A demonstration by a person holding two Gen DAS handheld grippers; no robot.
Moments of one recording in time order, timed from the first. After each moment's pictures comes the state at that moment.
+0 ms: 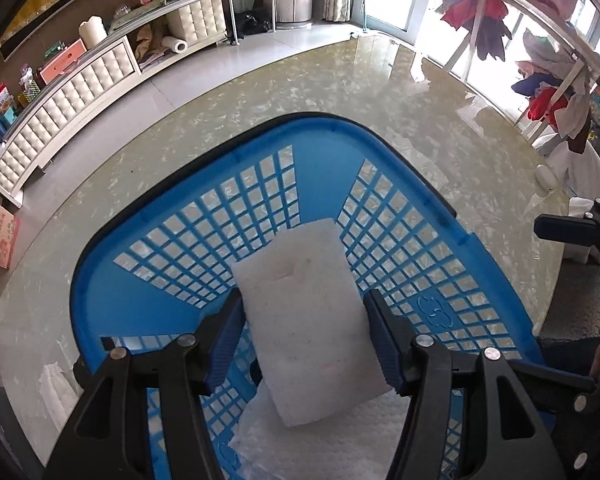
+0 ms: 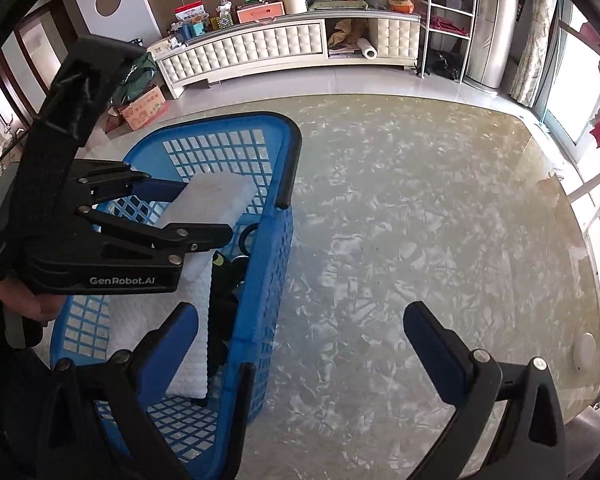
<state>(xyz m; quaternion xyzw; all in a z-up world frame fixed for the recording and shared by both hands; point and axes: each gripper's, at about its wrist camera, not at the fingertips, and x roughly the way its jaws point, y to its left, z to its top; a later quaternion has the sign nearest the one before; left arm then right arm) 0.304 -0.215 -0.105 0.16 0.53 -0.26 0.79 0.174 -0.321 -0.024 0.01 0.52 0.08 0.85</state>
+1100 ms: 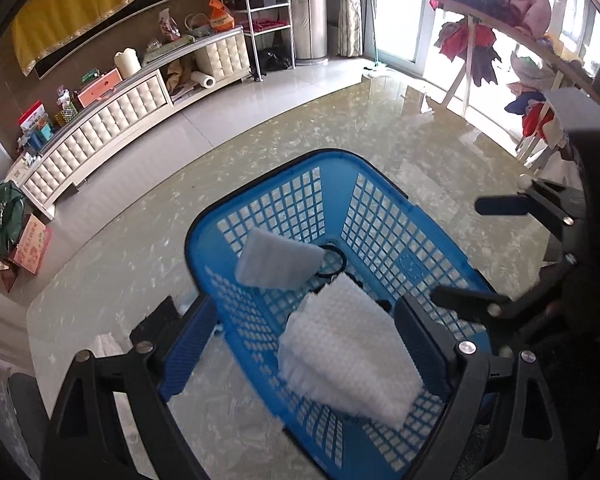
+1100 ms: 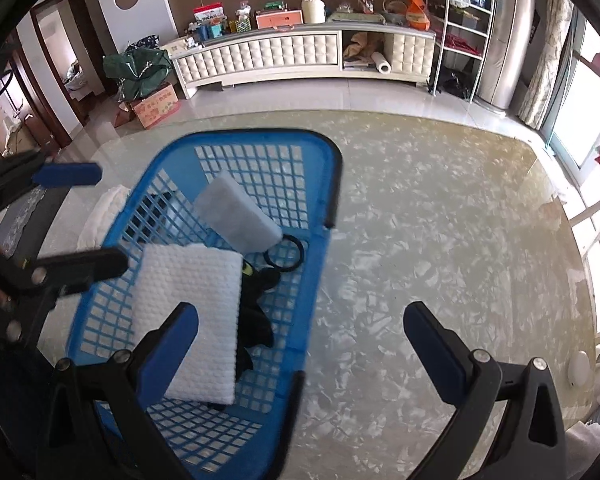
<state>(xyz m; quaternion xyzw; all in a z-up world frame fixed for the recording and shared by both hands) 0.234 -0.160 -0.028 0.16 0.47 -0.24 0.83 0.171 -0.295 -0.013 -0.02 0.50 0.10 0.86</state>
